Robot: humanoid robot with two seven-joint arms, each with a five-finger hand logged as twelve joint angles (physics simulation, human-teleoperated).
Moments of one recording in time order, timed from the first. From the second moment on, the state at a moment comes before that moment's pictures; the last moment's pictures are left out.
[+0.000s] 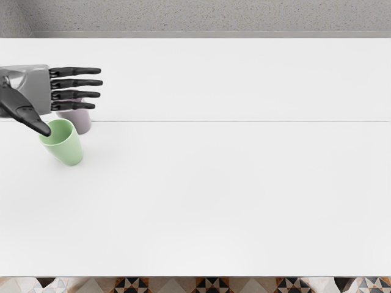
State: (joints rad) left arm -1.05 1.19 -0.39 -1.51 -0.22 -0.61 0.37; right arm -0.06 0.00 0.17 0.13 0.04 0.09 -0.43
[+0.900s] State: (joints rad) left arm -1.29 0.93 -0.40 -1.45 0.23 -0.58 0.53; right arm -0.05 0.00 0.17 0.13 0.04 0.09 -0.43
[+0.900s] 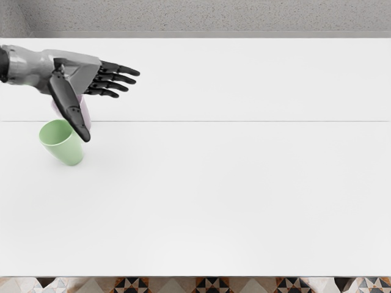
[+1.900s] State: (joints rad) left arm -1.31 0.59 -0.28 -1.03 0.67 -0.27 0.61; right arm -0.05 0.00 0.17 0.13 0.04 0.09 -0.43
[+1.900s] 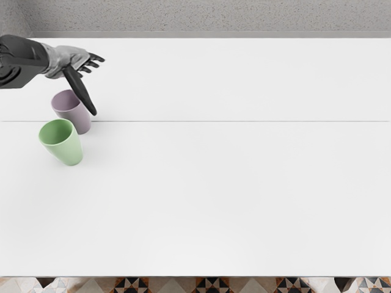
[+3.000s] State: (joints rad) left arm -1.27 0.56 -0.20 -0.91 0.67 -0.20 0.61; right arm -0.05 0.00 0.17 0.13 0.04 0.09 -0.43
